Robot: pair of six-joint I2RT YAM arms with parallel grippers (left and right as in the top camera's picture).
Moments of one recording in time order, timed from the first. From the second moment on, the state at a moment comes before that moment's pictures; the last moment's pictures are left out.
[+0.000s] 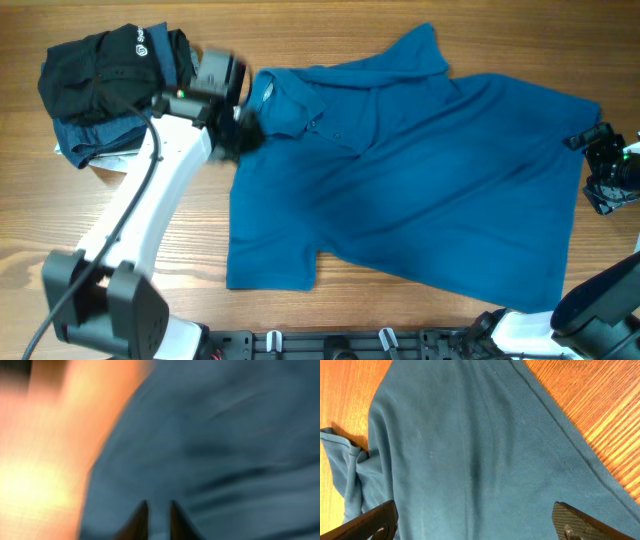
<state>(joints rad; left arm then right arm) -0.28 1.65 1.45 -1.02 0.06 -0.56 -0.70 1.60 1.22 -0.87 -0.32 0.43</state>
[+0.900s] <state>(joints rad) -0.55 2.39 2.20 -0.64 0.02 0.00 -0.70 1.60 1.22 -0.87 -0.32 0.43</state>
